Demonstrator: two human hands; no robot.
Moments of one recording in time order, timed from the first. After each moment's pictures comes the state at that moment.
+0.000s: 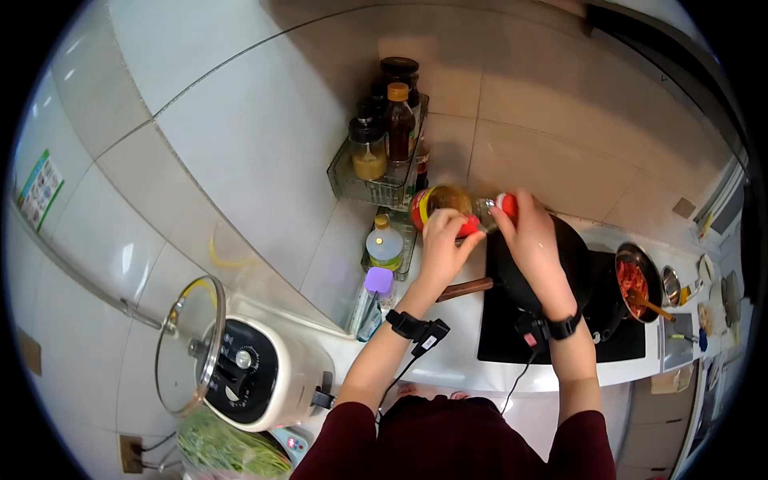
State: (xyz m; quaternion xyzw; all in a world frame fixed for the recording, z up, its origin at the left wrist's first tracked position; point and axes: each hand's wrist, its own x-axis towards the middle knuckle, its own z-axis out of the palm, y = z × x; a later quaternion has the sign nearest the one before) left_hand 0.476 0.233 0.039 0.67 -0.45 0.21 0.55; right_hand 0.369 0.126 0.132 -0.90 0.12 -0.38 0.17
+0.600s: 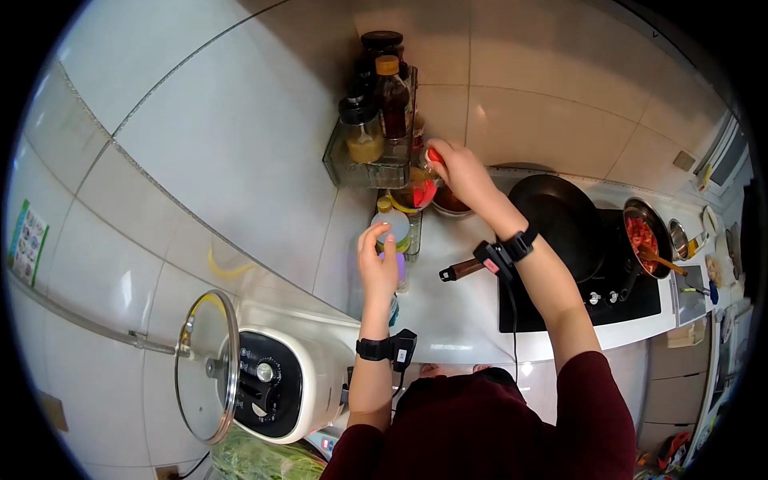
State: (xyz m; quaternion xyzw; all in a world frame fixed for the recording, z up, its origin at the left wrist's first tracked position) left_hand 0.508 0.348 -0.007 0.76 -0.25 0.13 0.59; right_hand 0.501 0.129 0.074 -0.91 0.00 -0.36 0.19
